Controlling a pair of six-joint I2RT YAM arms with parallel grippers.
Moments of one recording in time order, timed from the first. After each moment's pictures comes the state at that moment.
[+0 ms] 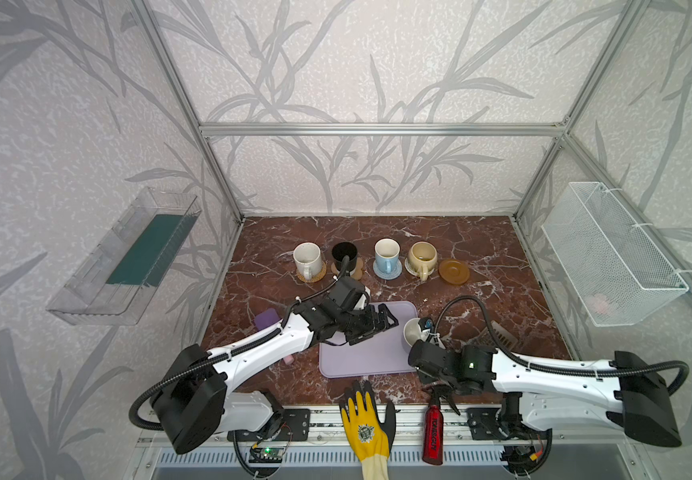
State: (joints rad) left arm -0.75 1.31 0.82 -0.33 0.41 -1.03; right arm 1.20 1.16 0.65 -0.66 0.38 0.88
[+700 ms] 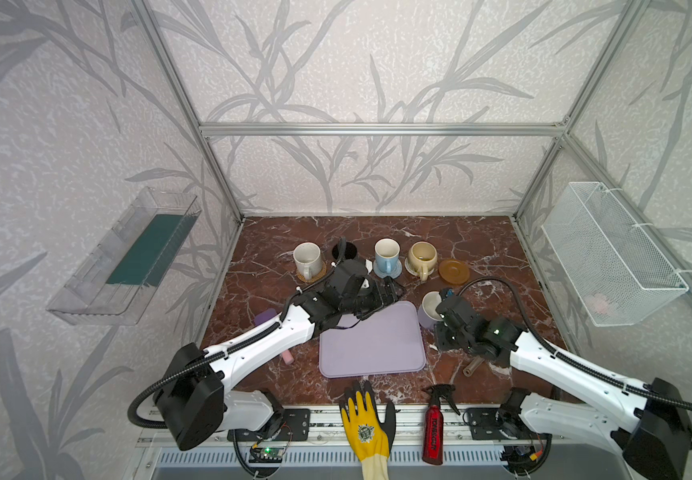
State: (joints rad) left arm -0.75 1.34 0.95 -0.19 0.28 -1.09; right arm 0.75 1.07 0.73 -0.72 0.18 0.56
